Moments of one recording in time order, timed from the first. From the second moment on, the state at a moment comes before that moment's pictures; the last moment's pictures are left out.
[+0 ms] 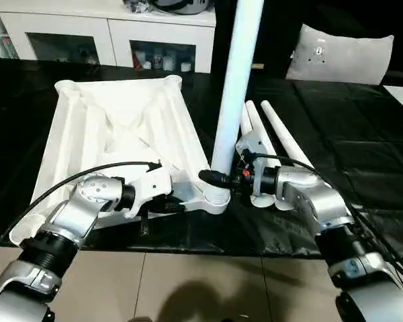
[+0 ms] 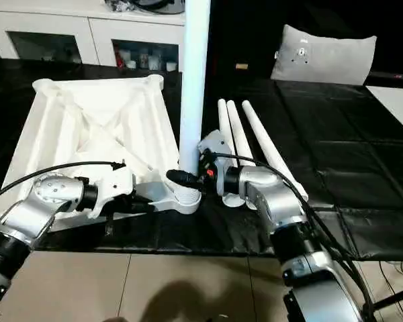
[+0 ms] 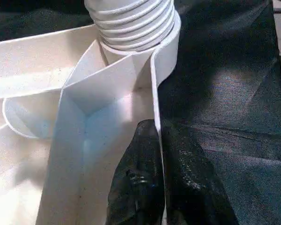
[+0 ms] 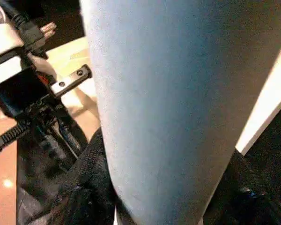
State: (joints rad) left arm -0.51 0.52 -0.35 0.45 0.00 0.02 -1.13; right arm -0.61 -0.23 0.17 0.51 0.25 0.29 0.94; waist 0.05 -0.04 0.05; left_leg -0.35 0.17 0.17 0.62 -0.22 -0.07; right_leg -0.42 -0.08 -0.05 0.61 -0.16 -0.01
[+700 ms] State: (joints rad) left arm -0.51 0.50 -0.34 0.46 -0.01 0.01 -1.12; right arm -0.45 -0.20 0.09 0.47 0.30 0.12 0.90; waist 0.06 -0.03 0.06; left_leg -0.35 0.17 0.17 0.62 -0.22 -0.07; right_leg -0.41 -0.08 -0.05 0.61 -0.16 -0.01
